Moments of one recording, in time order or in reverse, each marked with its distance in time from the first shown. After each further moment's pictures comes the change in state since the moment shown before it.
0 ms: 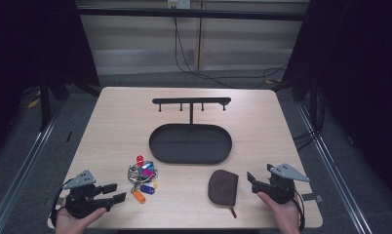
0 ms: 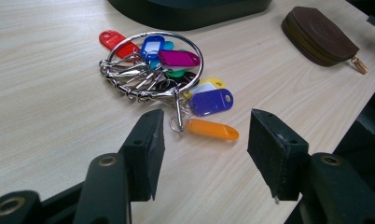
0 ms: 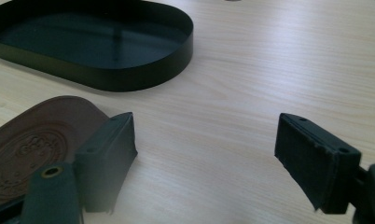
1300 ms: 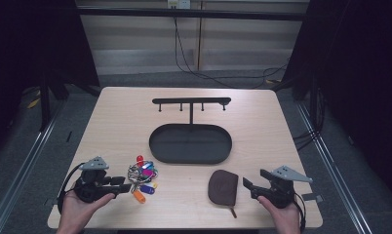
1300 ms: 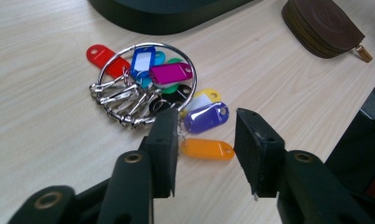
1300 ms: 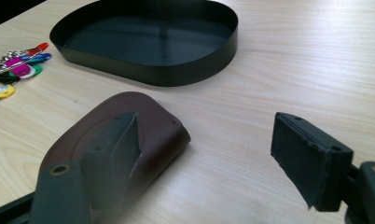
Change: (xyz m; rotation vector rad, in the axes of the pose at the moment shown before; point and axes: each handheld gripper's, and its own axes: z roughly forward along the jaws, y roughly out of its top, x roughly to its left) left arm -0.006 0.050 0.014 0.153 -0.002 0.056; right arm 0.009 0.003 -0.012 0.029 0.156 0.067
